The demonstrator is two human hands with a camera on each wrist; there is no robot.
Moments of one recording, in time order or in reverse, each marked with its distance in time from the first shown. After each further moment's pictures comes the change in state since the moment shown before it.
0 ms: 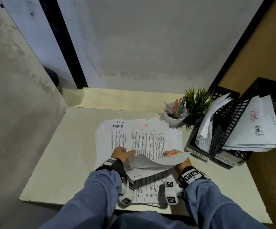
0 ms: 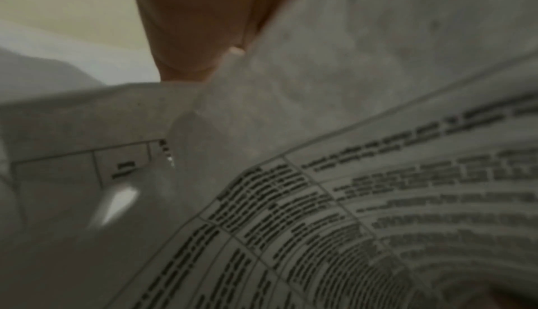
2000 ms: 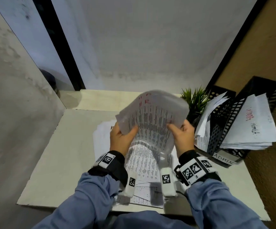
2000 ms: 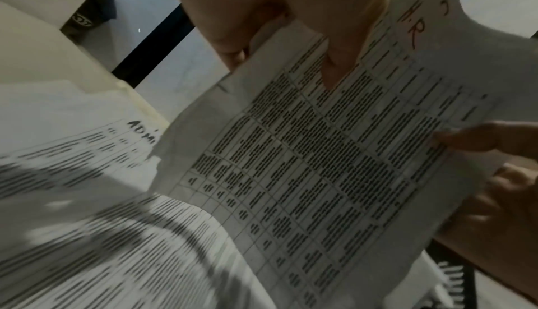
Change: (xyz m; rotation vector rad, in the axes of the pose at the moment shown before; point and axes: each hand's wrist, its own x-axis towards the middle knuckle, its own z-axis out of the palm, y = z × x) left_hand -0.044 0.067 -0.016 -0.452 0.144 0.587; right_hand -0.106 -0.051 0.084 -0.428 0.020 -0.922
